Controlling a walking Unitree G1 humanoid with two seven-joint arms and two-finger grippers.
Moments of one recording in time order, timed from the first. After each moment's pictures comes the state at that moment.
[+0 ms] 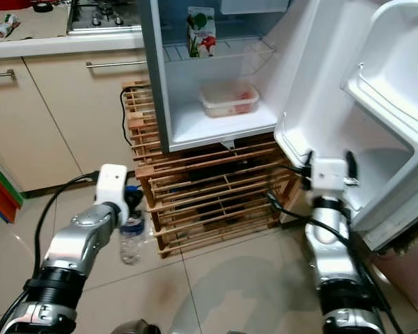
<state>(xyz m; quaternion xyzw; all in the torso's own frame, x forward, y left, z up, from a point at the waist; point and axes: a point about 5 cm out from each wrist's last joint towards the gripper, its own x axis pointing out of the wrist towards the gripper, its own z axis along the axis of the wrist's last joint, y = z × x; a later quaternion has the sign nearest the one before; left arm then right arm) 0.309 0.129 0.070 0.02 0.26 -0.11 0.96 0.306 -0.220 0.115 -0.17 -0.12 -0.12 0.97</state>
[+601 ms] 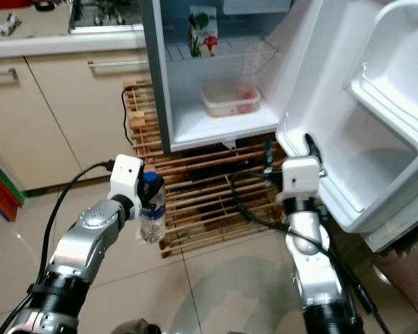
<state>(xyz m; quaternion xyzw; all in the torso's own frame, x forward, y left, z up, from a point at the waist) 0.303 0.118 0.100 0.04 0.13 -0.19 0.97 0.264 -0.165 0.121 -0.11 -0.15 0.04 0.98</state>
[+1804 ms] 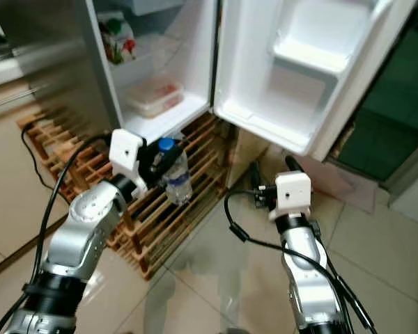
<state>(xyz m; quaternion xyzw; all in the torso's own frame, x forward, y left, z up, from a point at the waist) 0.305 0.093 0.146 0.00 -0.02 -0.29 0.96 0.265 -0.174 0.103 -0.08 -0.09 0.04 0.99</state>
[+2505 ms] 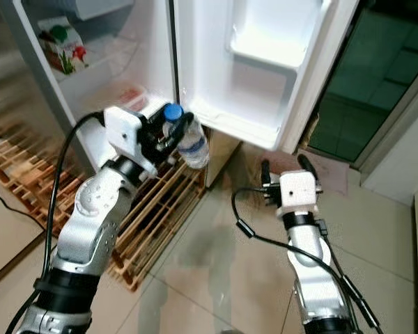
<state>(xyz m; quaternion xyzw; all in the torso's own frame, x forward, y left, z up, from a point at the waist) 0.300 0.070 0.204 -0.05 -0.18 -0.28 0.94 0.269 -0.200 0.107 -0.15 -0.10 -0.03 0.98</state>
